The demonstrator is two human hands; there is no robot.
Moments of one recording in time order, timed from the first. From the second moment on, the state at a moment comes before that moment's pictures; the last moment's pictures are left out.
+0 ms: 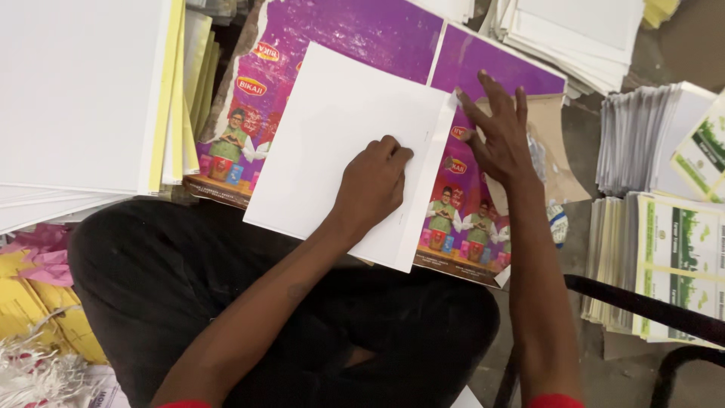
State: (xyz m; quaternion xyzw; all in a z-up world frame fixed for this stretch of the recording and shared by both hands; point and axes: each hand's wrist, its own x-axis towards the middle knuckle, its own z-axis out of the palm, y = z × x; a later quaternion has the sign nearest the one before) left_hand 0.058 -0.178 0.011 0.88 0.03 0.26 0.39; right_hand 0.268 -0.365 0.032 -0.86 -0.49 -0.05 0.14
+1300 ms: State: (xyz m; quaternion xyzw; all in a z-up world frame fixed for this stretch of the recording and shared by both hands) left_hand 0.059 -0.178 0.014 0.88 0.04 0.26 0.39; right_hand 0.262 -0.349 -0.009 -0.84 -0.34 0.09 0.42
